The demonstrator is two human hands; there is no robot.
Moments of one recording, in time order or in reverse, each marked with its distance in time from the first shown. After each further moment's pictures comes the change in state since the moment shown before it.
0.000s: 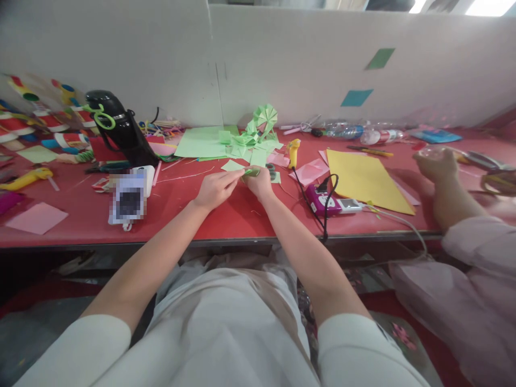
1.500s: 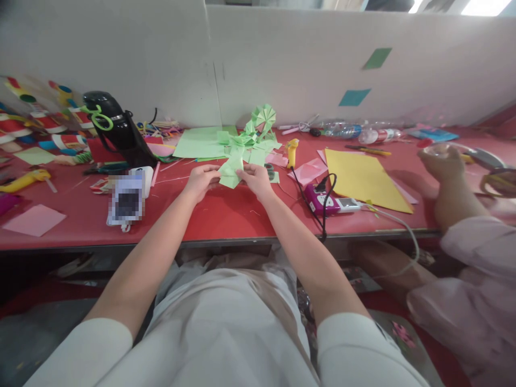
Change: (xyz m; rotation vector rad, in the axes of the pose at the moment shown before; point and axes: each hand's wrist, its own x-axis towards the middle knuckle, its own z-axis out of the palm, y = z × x) left_hand 0.010 -0.023 -0.013 -0.967 0.139 -1.214; right_hand 0.002 0.001 0.001 0.234 -0.169 0.071
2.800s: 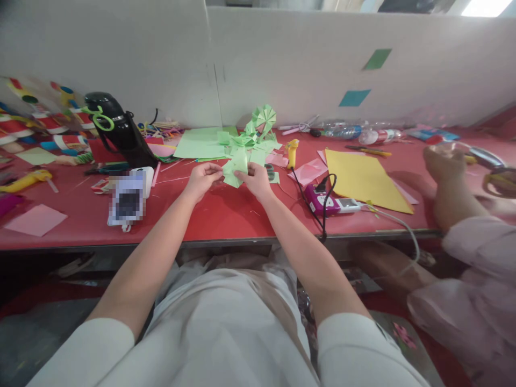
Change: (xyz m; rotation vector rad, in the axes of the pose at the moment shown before) left_hand 0.001 -0.005 -0.002 0.062 -0.087 0.170; right_hand -0.001 -0.004 0.004 -0.068 0.035 -0.090
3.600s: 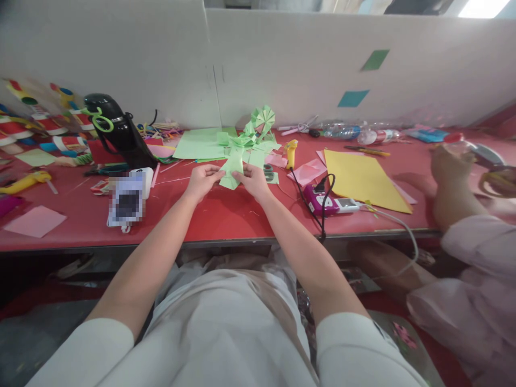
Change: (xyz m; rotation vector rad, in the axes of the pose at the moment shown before) left_hand 0.006 -0.010 -0.002 0.086 0.009 0.072; right_hand -0.001 0.003 0.002 0.085 -0.087 0.015
